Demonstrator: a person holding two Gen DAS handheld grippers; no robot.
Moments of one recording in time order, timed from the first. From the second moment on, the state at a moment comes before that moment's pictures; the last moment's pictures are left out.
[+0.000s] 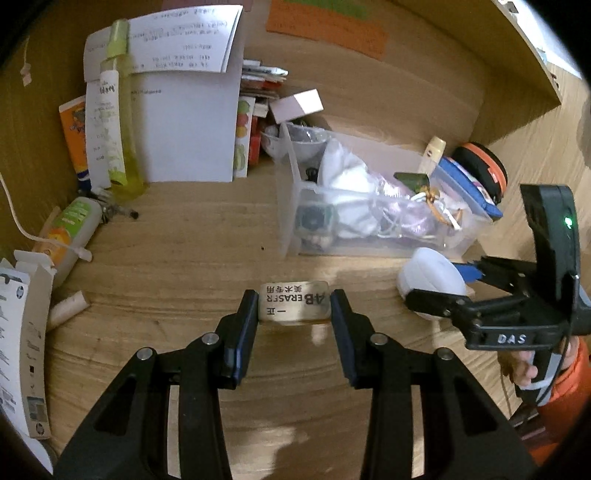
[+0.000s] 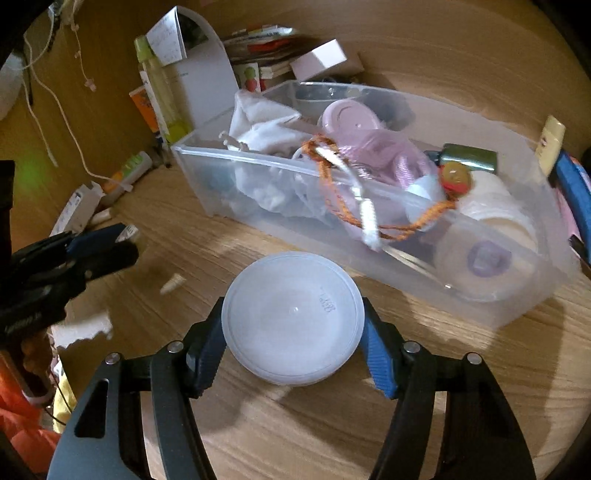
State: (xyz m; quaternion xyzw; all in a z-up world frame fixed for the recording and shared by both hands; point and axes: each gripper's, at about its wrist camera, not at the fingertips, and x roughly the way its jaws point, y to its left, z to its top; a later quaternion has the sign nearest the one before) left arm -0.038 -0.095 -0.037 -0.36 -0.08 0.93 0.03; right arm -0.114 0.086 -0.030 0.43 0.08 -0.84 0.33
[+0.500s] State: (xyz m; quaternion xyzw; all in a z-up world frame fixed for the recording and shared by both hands) left arm -0.058 -0.080 0.003 -0.31 -0.10 0.94 0.06; right arm -0.090 0.133 0.029 0.35 0.07 -0.88 0.31
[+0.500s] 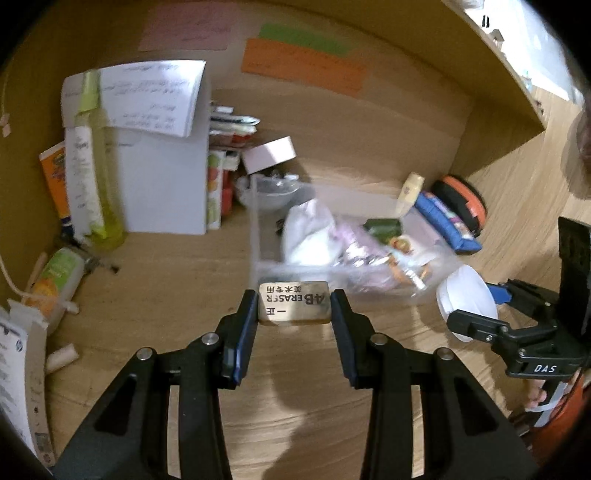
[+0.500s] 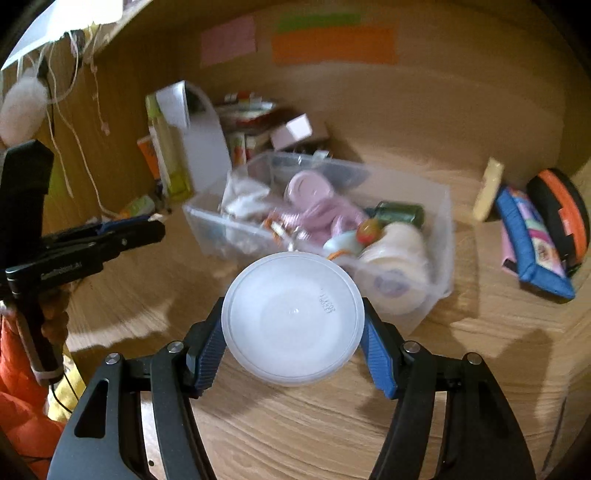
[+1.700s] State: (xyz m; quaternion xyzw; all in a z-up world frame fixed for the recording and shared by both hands) left arm -0.170 -0.073 0.016 -0.31 -0.08 0.95 0.06; right arm -0.197 0.098 0.031 0.35 0.06 -0.89 0.28
